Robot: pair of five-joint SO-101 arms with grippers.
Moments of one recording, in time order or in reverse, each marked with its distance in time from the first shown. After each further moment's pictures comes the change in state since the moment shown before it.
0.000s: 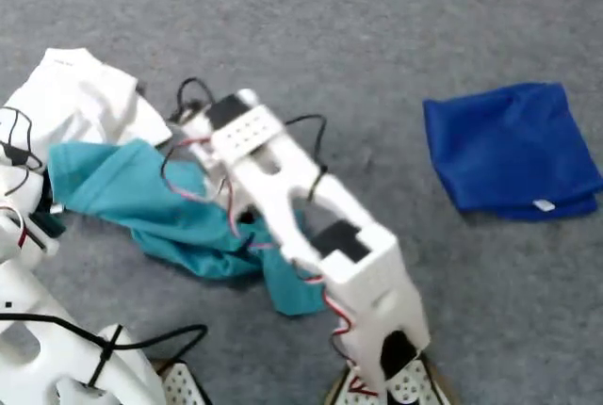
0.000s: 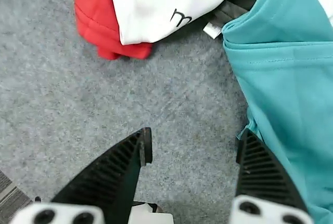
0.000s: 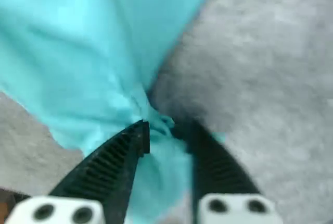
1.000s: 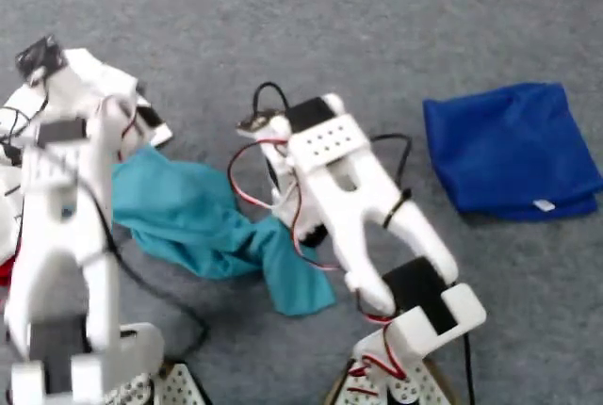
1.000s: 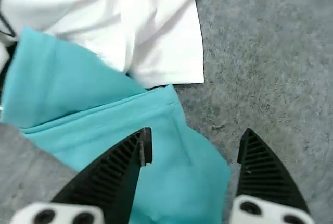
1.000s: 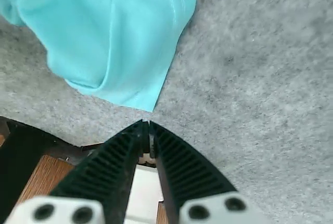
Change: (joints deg) left arm 36.7 38.9 -14.7 -27.7 23.9; right arm 10.1 -28.1 31.6 1.7 4.1
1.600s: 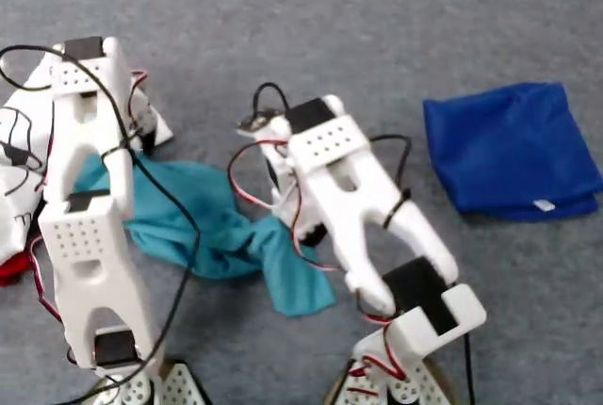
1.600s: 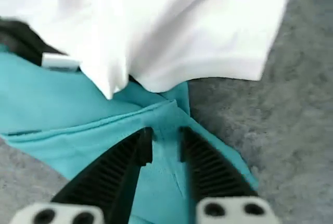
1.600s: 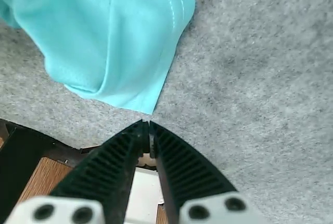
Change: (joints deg) left arm -0.4 50.9 -56.4 35.6 1.2; right arm 0.0 0.0 0.2 -0.7 0.0
